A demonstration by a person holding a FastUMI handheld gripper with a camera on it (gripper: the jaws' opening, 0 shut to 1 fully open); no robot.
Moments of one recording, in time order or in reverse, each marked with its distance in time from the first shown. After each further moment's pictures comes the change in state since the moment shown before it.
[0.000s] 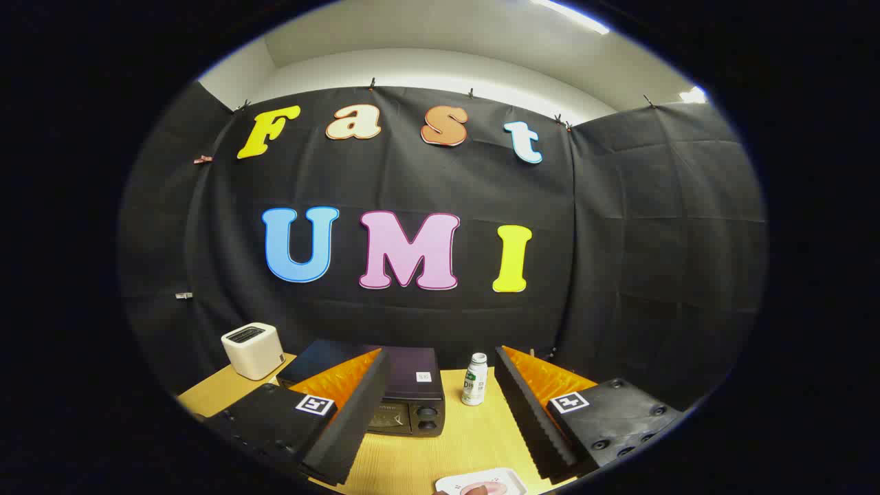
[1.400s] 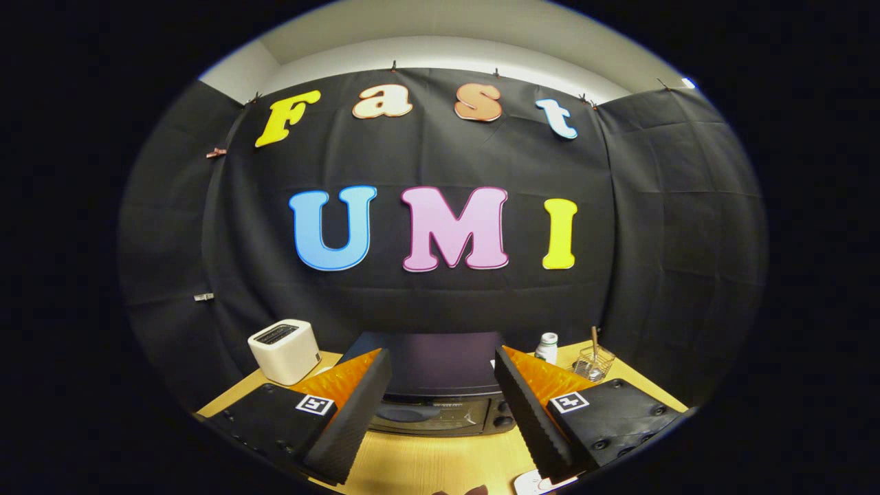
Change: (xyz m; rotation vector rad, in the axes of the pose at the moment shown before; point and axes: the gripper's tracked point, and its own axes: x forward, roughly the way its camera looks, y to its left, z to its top) arm 0.052 0.134 -0.064 0.047 0.075 0.103
